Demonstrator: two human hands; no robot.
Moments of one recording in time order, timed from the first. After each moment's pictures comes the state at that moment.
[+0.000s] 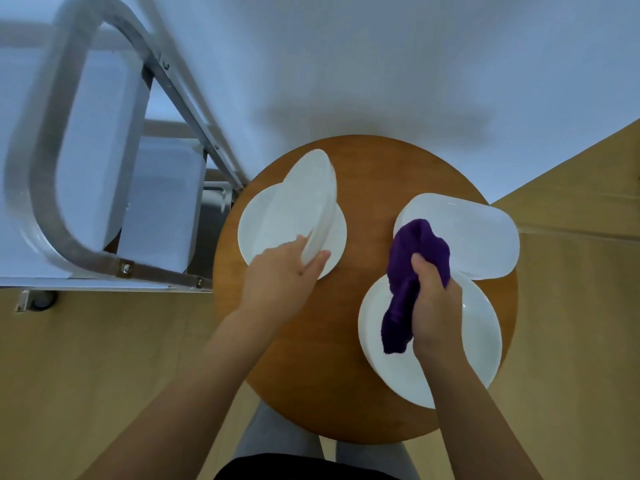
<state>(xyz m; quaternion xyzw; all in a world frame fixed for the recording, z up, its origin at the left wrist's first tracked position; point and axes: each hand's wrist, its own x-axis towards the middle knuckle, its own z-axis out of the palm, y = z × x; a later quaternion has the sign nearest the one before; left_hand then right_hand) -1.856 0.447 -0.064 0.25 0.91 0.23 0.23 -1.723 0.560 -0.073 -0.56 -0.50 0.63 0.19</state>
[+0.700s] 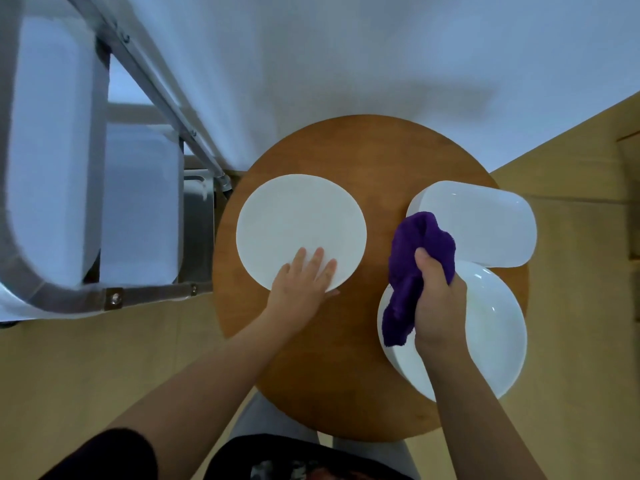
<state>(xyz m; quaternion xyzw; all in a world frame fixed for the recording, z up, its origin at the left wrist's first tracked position) -1.887 0.438 -0.194 0.56 0.79 -0.09 0.23 -1.763 0.543 -0.092 -0.61 -0.50 0.58 0.21</state>
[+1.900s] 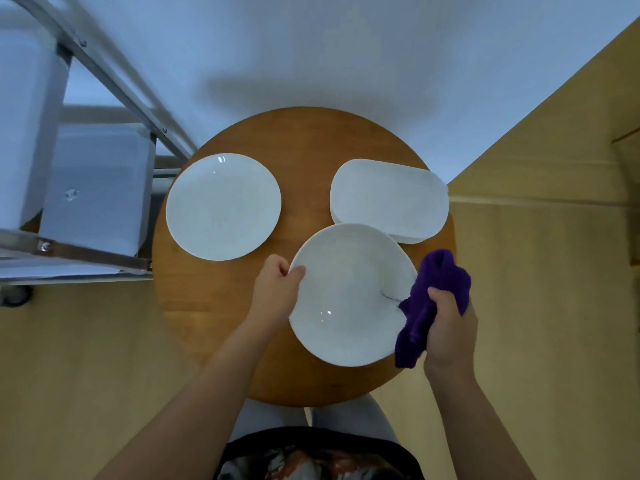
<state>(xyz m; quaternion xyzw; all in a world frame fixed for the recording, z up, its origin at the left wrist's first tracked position) -1.747 0.495 -0.135 0.05 0.84 0.40 0.36 -1.573 0.609 -0.101 -0.62 -0.43 0.61 0.24</state>
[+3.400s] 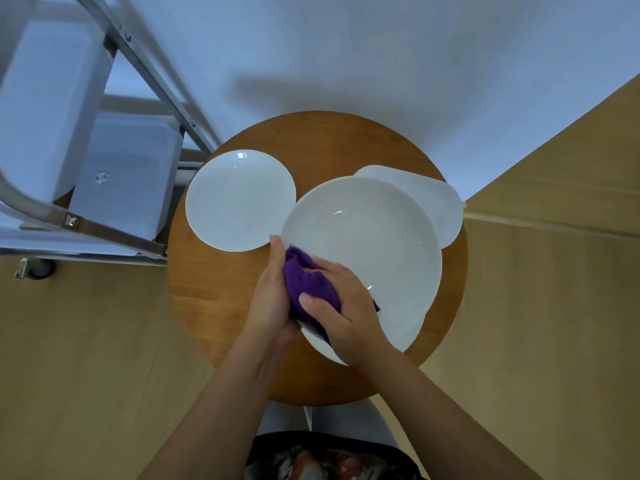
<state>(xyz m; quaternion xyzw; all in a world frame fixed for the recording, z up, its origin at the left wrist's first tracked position) -1.721 0.495 -0.081 -0.21 0.53 0.68 0.45 -1.643 0.567 -0.081 -0.18 -0.73 0.65 0.09</state>
